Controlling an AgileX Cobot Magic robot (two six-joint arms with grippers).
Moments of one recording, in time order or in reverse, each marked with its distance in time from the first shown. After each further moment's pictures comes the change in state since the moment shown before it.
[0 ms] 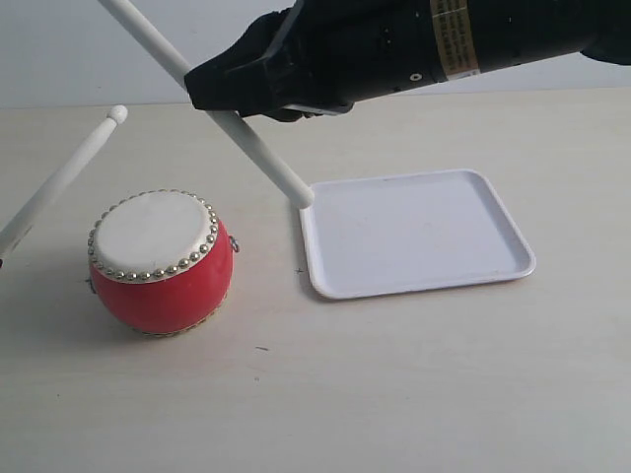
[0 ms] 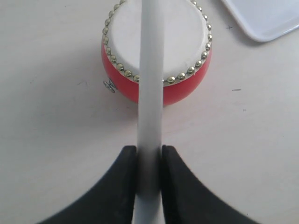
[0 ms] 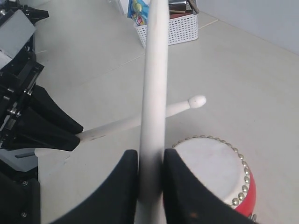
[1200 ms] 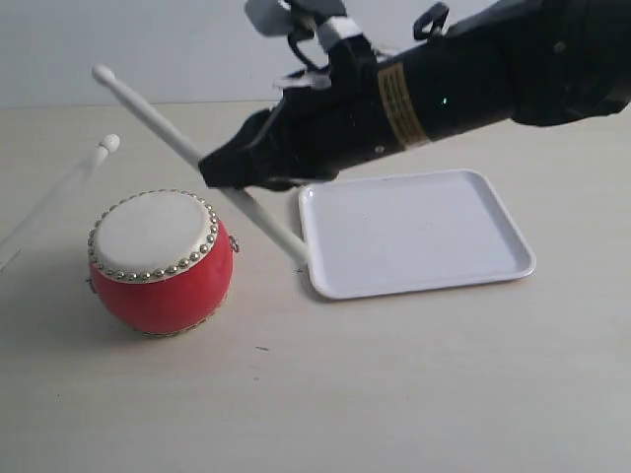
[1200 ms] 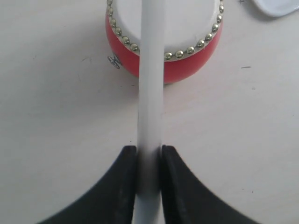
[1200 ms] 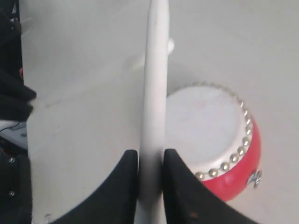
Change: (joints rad) left arm 0.000 0.000 0.000 0.000 0.077 0.000; right arm 0.000 0.138 0.015 -0.004 0.008 0.010
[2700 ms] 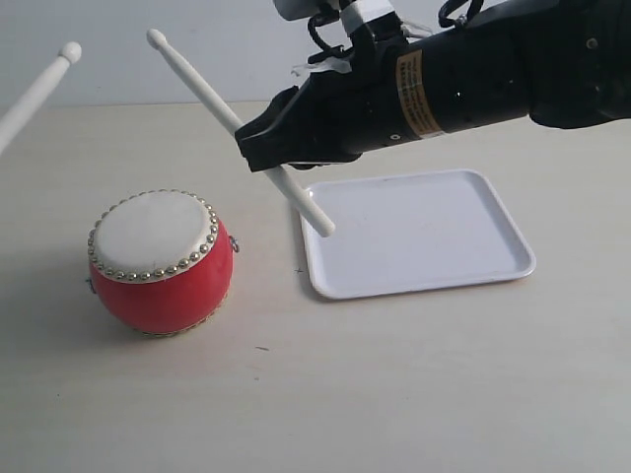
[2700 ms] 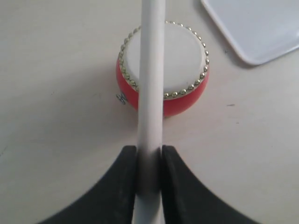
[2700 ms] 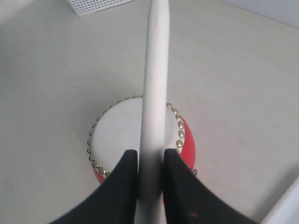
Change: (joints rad) left arm 0.000 -0.073 -0.115 0.017 0.060 -0.013; right arm 0.000 -0.035 0.042 0.009 0.201 -0.034
